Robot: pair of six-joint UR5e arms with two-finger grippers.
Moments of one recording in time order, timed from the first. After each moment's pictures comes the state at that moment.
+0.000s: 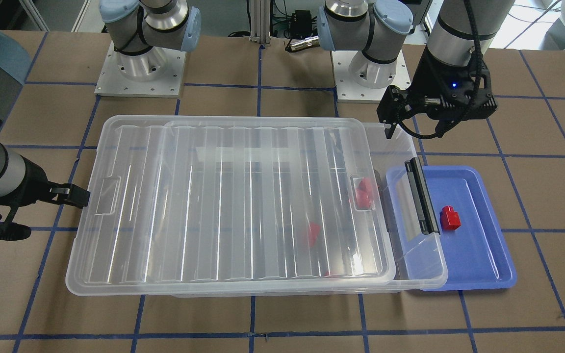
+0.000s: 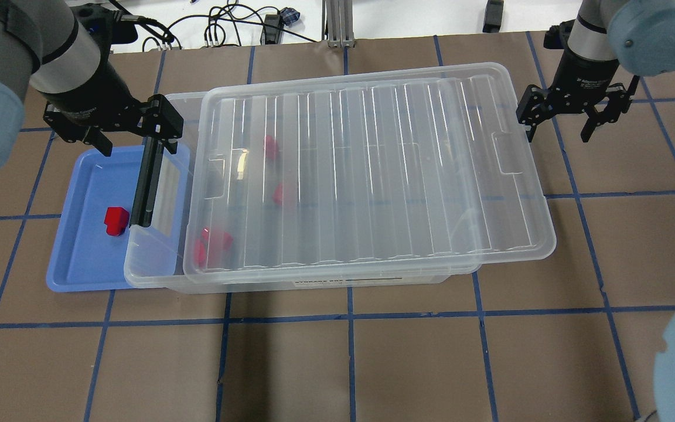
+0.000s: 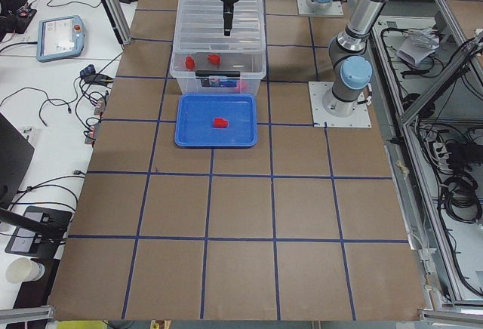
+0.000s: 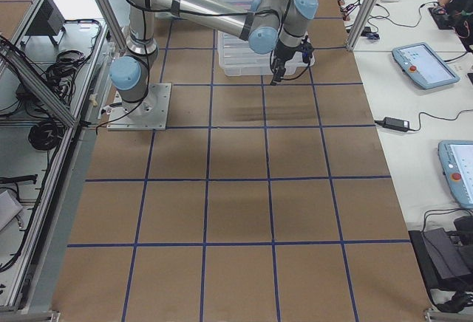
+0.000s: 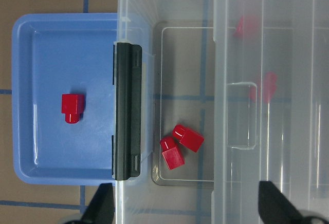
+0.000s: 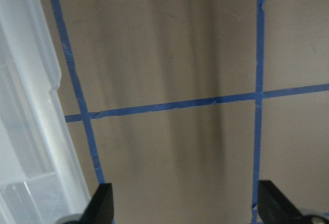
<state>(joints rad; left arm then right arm) -1.52 -1.52 -1.66 -1.46 1.61 0.04 1.40 -1.25 1.50 -1.64 -1.63 -0.06</state>
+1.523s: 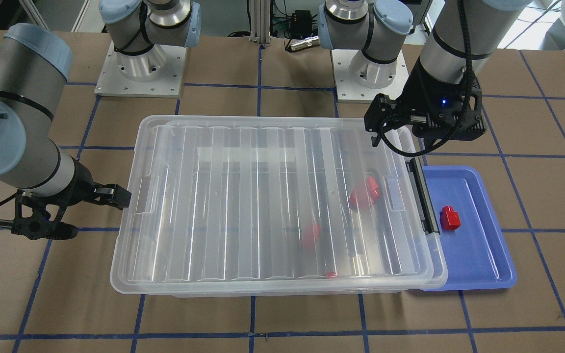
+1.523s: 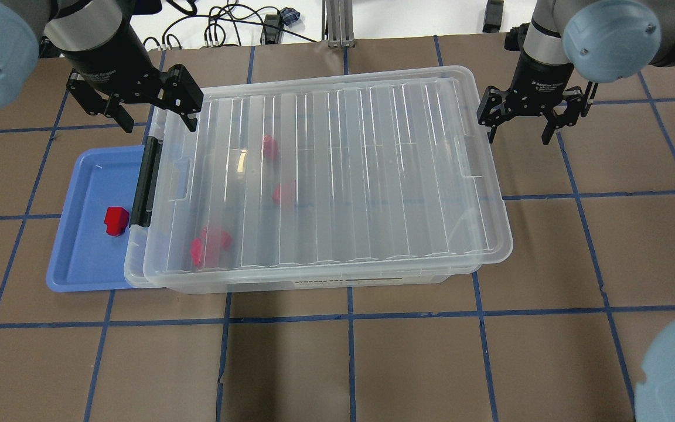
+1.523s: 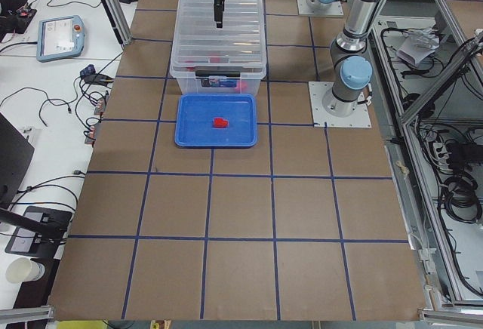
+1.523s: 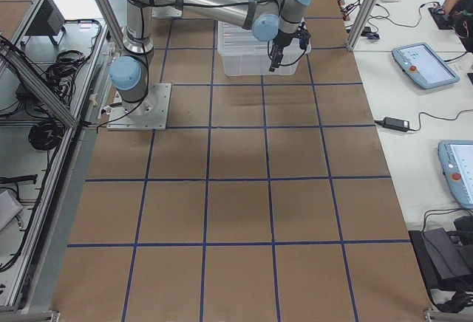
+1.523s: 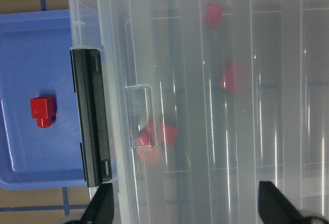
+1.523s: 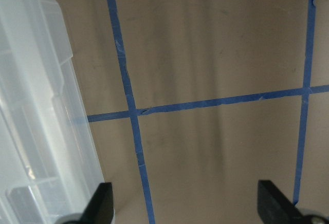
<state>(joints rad) -1.56 -1.64 -1.49 -1.57 1.57 0.04 1.48 -1.25 1.50 -1.64 -1.60 0.03</state>
